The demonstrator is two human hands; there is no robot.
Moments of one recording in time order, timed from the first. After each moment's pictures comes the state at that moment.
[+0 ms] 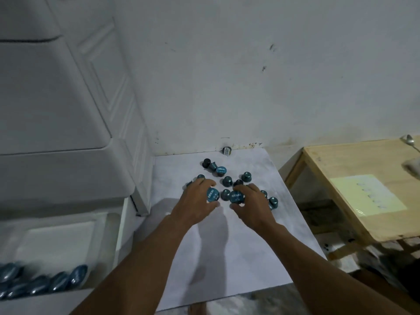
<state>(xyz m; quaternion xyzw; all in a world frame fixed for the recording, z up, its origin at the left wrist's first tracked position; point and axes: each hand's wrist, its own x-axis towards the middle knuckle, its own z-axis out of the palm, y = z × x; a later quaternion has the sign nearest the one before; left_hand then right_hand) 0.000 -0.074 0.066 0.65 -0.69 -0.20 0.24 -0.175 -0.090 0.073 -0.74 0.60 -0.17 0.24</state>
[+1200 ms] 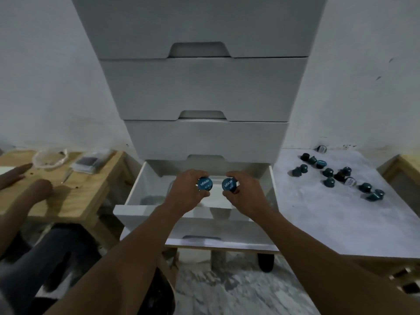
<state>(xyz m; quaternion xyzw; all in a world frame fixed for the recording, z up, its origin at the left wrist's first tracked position) 0.303 0.214 0.147 0.76 -0.56 -0.13 0.30 0.138 0.147 0.135 -0.82 0.43 -0.26 0.28</state>
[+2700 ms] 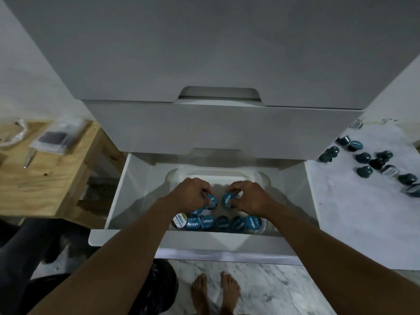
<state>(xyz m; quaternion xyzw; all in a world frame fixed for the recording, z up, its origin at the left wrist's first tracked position) 0.386 0.131 0.054 0.72 -0.57 -0.37 0.12 0.200 0.060 0.043 -0.78 0.47 0.00 0.41</state>
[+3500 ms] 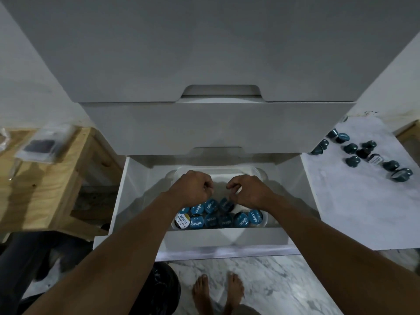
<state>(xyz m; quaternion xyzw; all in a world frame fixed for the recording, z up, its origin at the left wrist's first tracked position) 0.398 0.121 0.056 0.70 -0.65 -0.28 0.12 0.214 0.065 0.058 -0.77 0.51 0.01 0.38</state>
